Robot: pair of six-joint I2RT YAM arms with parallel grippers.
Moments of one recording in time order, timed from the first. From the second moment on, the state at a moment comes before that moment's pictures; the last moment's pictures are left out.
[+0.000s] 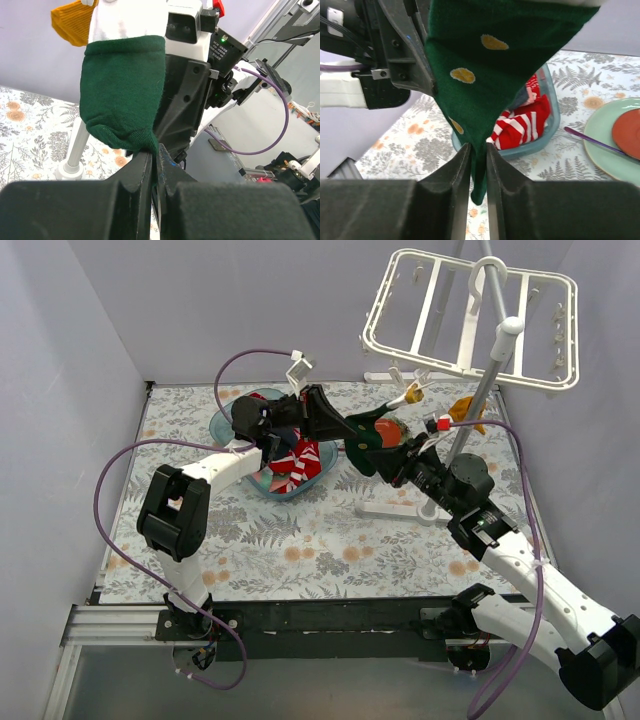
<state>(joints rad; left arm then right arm) -0.48 1.83 1.29 1.28 1.20 -1.21 0.59 0.87 0.72 0.18 -0.18 0.40</state>
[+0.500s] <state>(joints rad) -0.48 1.83 1.28 1.15 1.12 -1.15 0.59 0.82 0.72 0.19 -0.21 0.45</state>
